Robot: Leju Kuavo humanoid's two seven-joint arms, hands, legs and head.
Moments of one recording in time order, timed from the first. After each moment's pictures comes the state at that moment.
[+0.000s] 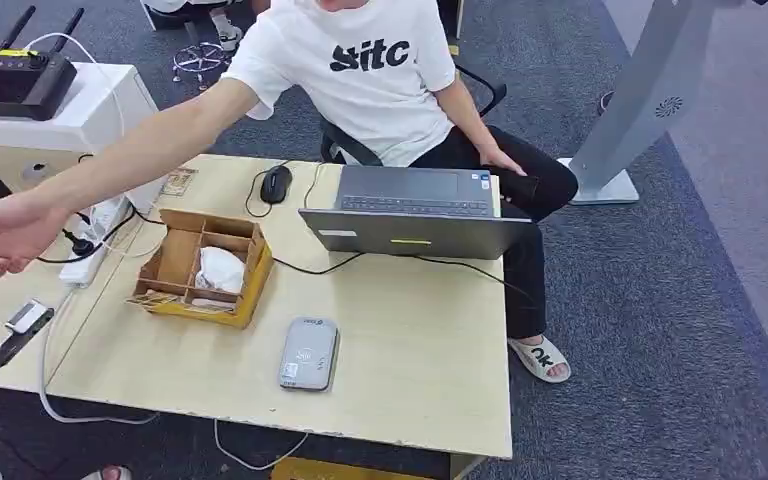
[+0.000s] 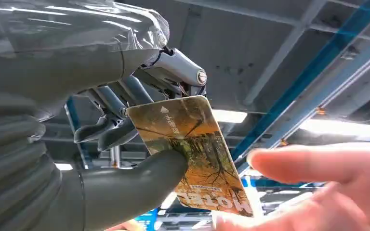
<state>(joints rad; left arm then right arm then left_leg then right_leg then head) 0.04 0.74 0.01 -1.31 -1.54 0.45 0.46 0.04 -0.01 -1.03 -0.23 1.57 -0.15 -0.10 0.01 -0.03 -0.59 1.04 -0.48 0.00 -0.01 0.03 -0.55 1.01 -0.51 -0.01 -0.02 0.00</state>
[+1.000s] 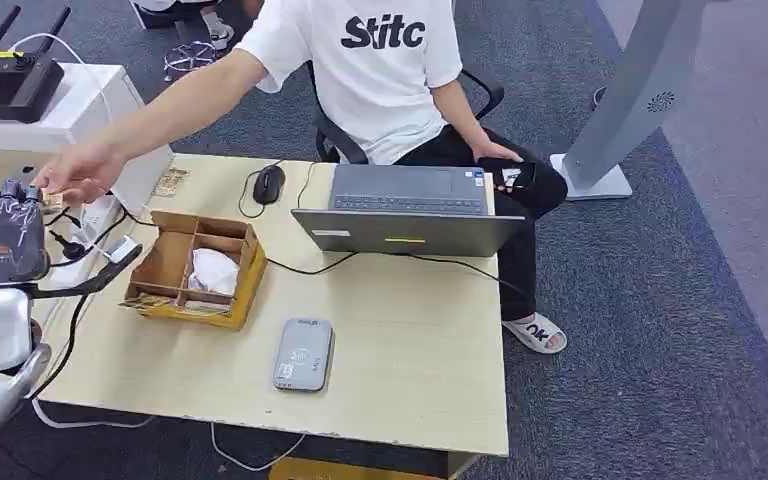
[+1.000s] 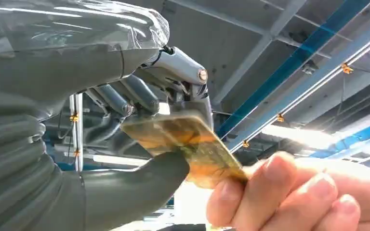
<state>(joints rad) -0.46 0.64 -0.43 -1.00 -1.54 0.47 0.49 0.01 -0.03 -1.03 -0.23 1.57 -0.13 -0.07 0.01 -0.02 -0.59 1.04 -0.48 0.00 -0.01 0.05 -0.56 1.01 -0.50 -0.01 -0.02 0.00</state>
